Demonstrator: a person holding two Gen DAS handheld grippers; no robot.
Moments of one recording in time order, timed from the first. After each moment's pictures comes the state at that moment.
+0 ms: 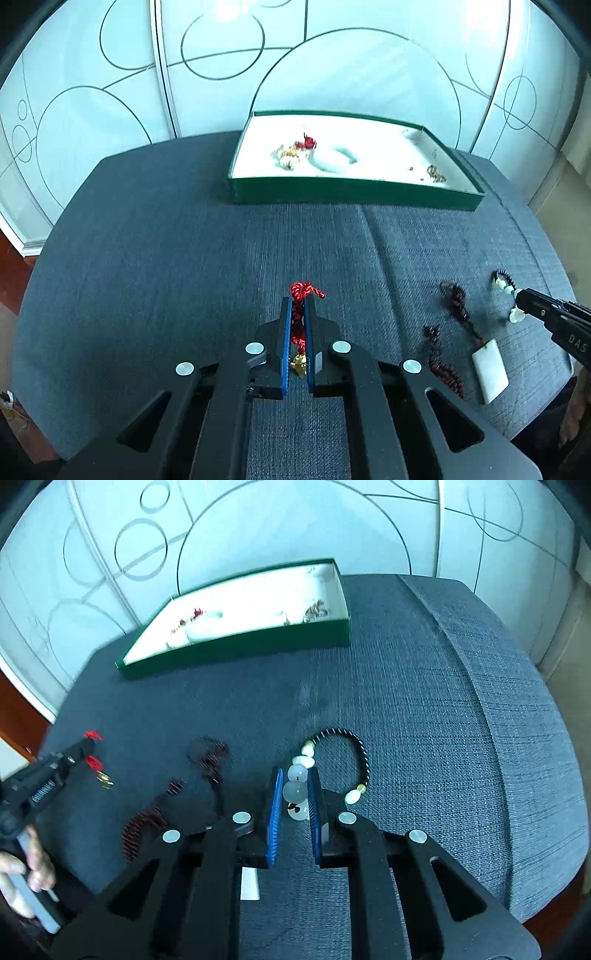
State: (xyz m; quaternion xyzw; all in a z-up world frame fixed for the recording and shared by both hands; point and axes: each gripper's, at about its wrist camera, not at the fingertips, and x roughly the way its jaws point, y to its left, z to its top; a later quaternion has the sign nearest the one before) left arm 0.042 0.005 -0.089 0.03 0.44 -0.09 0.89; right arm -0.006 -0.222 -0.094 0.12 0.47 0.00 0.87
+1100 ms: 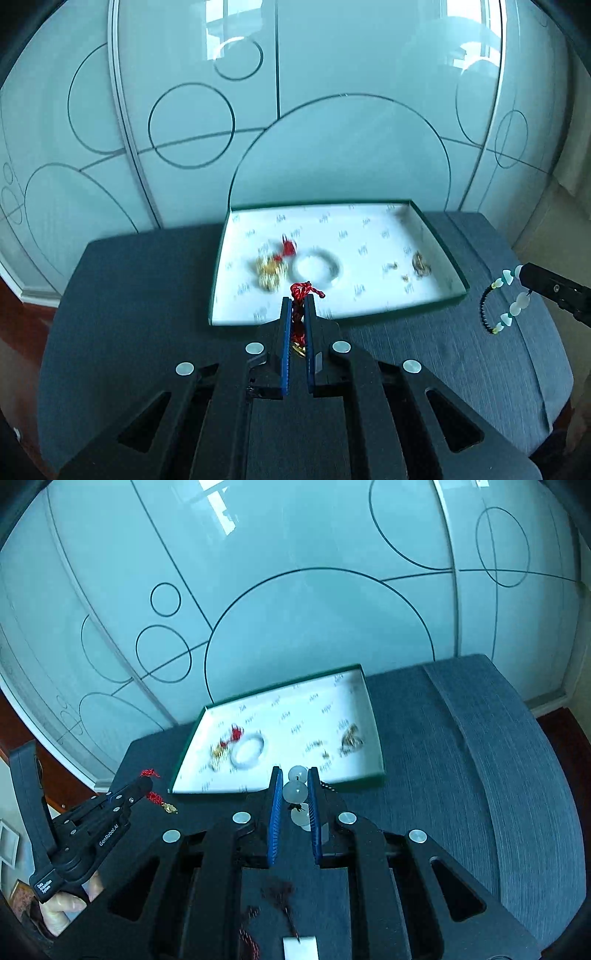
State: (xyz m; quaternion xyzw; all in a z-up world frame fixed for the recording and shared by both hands) left arm 0.122 -0.027 -0.016 0.05 0.38 -0.11 0.92; right arm 0.073 -0.242 0.005 0.18 0.38 0.02 0.91
